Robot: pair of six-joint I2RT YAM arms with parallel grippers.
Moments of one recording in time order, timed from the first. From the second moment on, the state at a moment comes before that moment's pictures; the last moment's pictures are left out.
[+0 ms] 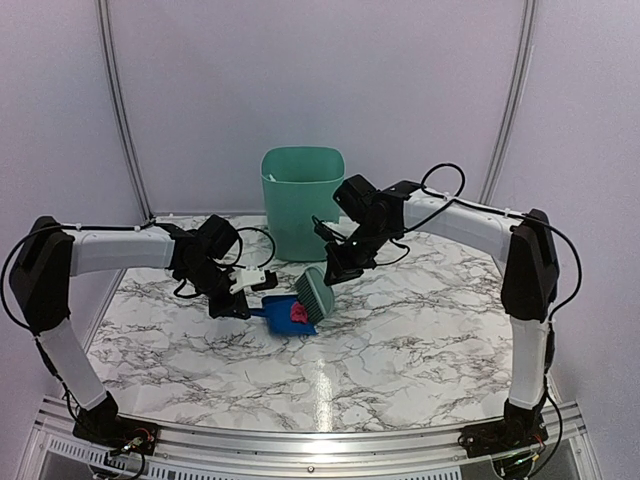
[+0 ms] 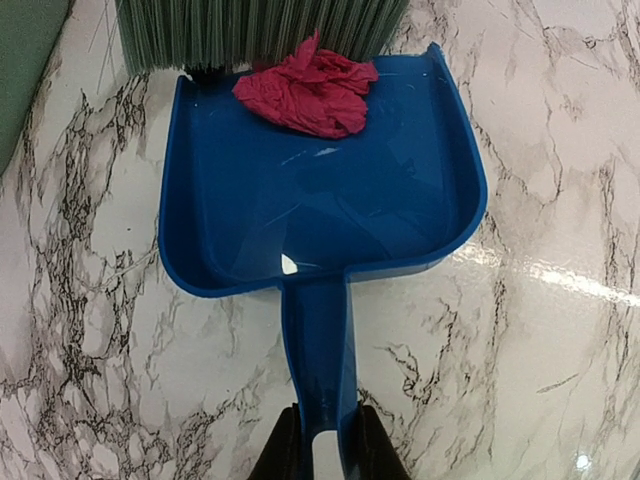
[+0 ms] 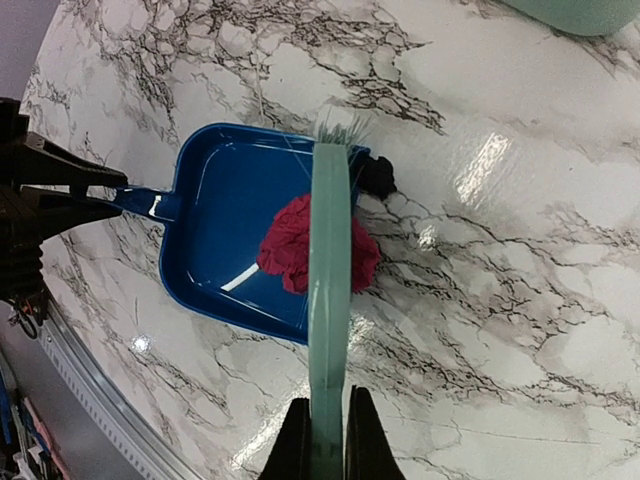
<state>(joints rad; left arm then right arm) -0.60 1.73 1.16 -0.65 0.27 0.70 0.73 2.04 1.83 -0.93 -0.33 0.26</state>
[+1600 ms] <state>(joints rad) -0.61 1.70 1.10 -0.61 0.26 0.59 0.69 2.13 2.01 -1.18 -0.03 0.28</state>
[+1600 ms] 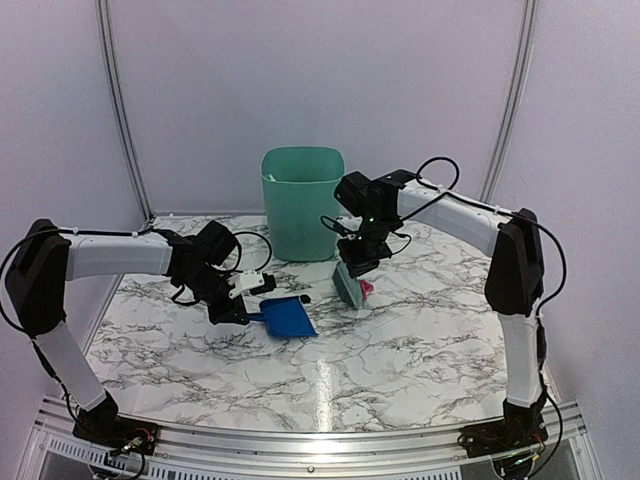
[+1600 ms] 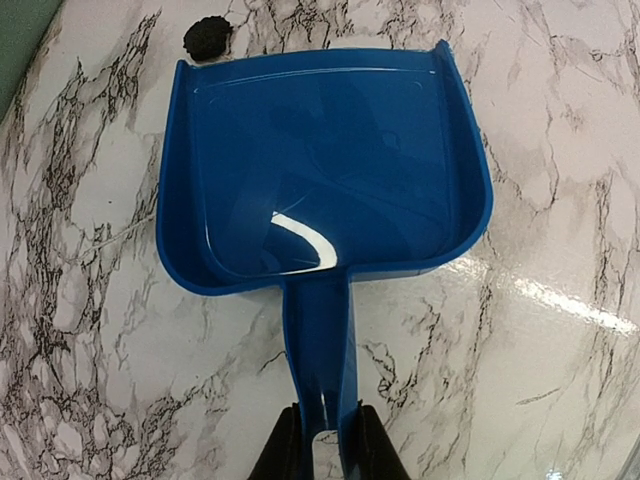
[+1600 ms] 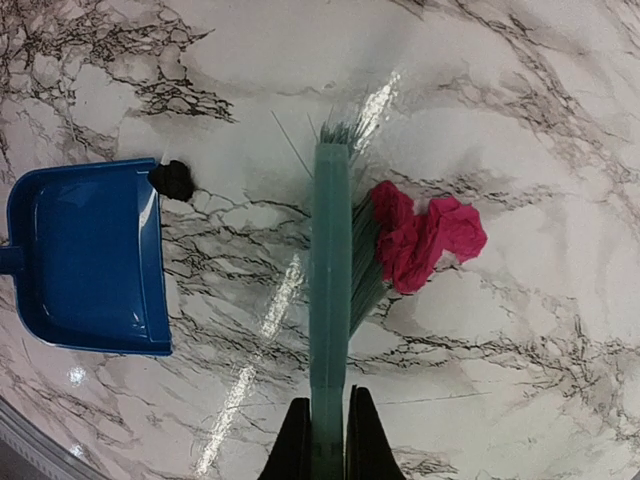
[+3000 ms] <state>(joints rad) -0.62 1.67 1.04 -0.55 0.28 0.56 0.76 2.11 1.96 -1.08 -0.19 0.33</state>
